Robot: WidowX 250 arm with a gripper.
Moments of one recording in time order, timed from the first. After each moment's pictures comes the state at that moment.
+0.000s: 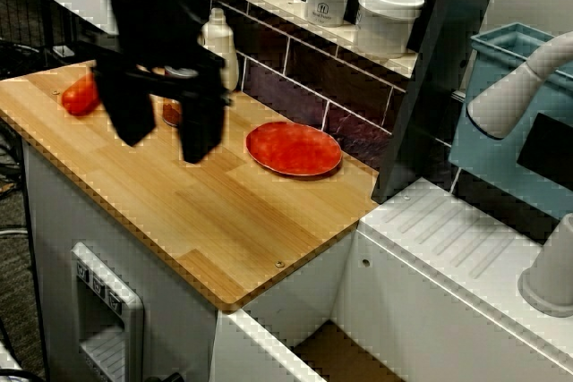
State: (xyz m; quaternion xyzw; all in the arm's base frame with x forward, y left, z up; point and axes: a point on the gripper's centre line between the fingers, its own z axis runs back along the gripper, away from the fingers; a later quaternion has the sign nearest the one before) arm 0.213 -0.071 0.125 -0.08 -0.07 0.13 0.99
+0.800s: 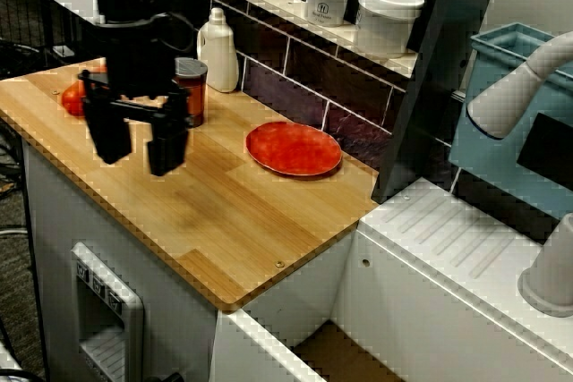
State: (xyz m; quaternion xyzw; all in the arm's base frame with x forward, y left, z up) arm 0.224 -0.003 0.076 -0.11 0.00 0.11 0.99
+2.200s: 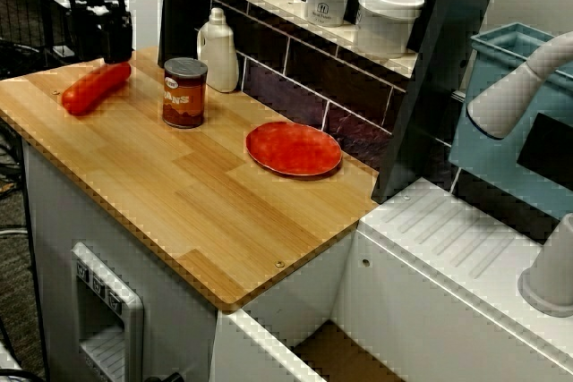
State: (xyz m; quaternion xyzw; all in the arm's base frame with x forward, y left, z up) arm 0.321 0.178 0.066 -0.15 0.00 0.01 0.99
